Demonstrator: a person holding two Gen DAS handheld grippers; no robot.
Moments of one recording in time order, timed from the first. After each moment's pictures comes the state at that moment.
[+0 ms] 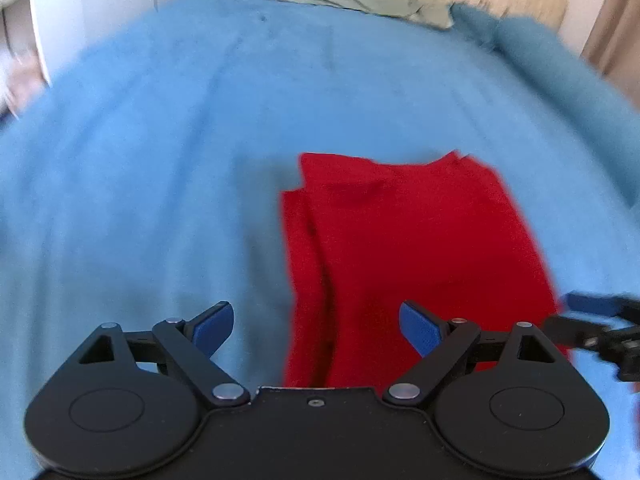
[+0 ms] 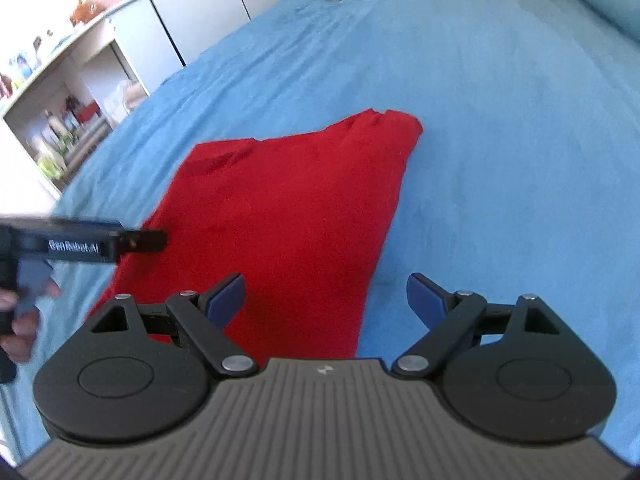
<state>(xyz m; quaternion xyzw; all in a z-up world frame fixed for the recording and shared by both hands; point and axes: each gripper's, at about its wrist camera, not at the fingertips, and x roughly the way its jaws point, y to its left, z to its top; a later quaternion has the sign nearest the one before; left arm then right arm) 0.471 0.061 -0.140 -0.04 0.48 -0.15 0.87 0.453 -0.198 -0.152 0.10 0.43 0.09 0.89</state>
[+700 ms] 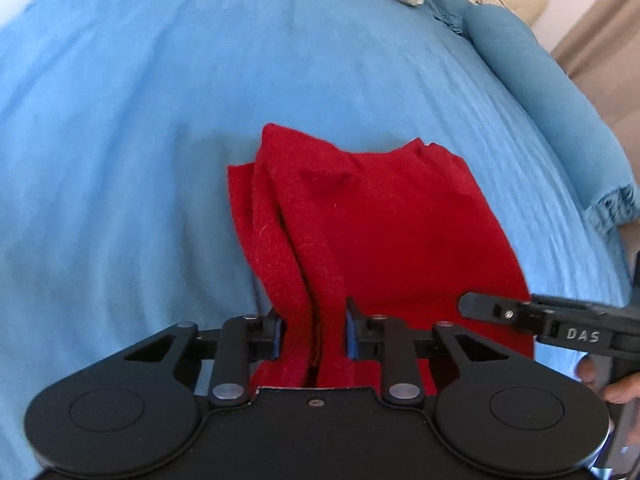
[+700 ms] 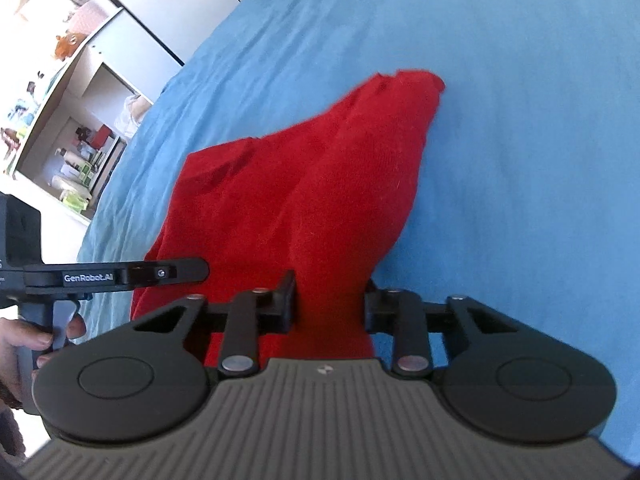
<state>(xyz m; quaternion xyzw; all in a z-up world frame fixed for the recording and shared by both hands) 0.503 0.050 -0.139 -0.07 0.52 -0.21 0.82 0.500 -0.202 -0.171 0.19 0.47 0.12 0.85</state>
